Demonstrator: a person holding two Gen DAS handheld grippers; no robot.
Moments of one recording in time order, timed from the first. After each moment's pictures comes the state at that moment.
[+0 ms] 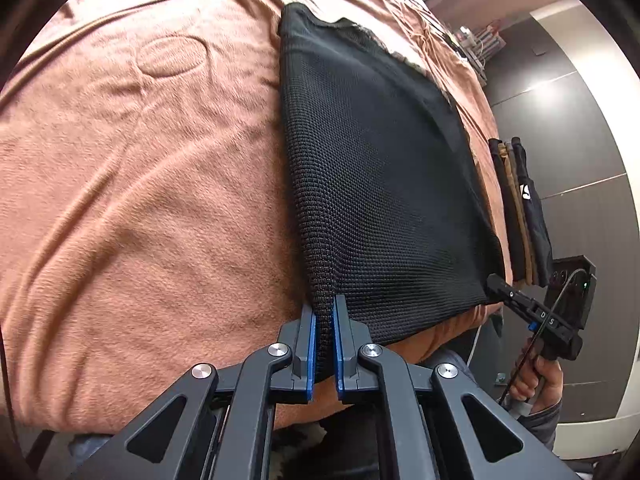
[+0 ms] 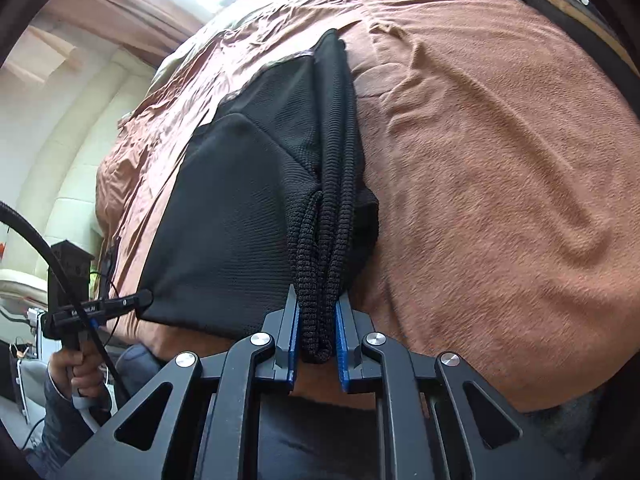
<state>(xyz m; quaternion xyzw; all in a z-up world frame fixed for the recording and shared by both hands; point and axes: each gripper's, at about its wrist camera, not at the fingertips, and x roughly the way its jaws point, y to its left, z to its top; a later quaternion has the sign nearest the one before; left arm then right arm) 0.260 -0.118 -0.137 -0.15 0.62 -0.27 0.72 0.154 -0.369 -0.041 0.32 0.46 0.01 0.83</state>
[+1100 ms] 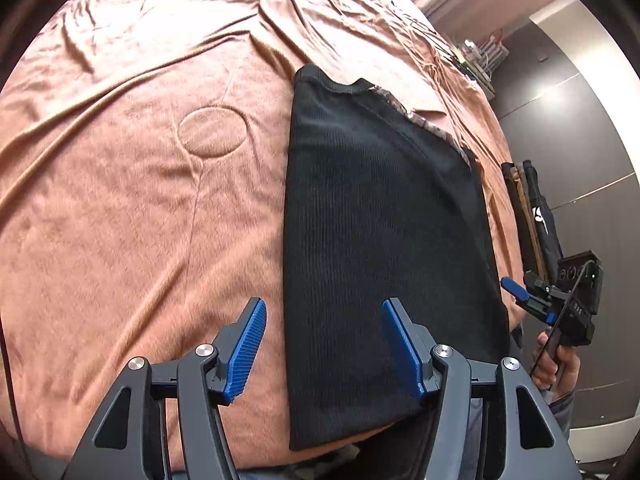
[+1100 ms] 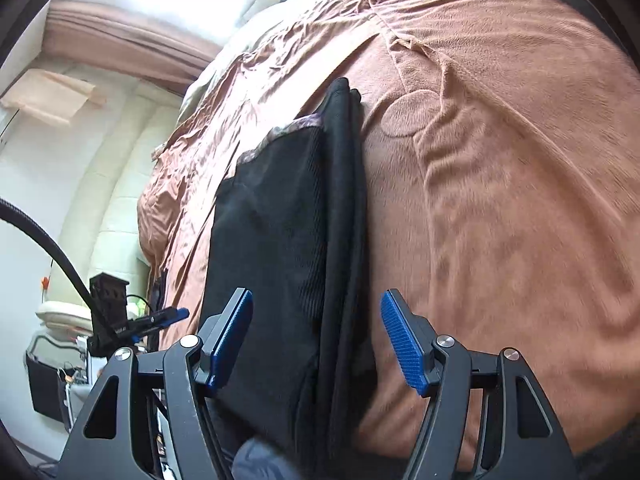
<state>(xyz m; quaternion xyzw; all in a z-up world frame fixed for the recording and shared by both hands) 0.306 -0.098 -0.117 -0.12 0.60 -0.25 0.75 0.246 -0.443 -0.060 0.41 0.41 0.06 0.81</state>
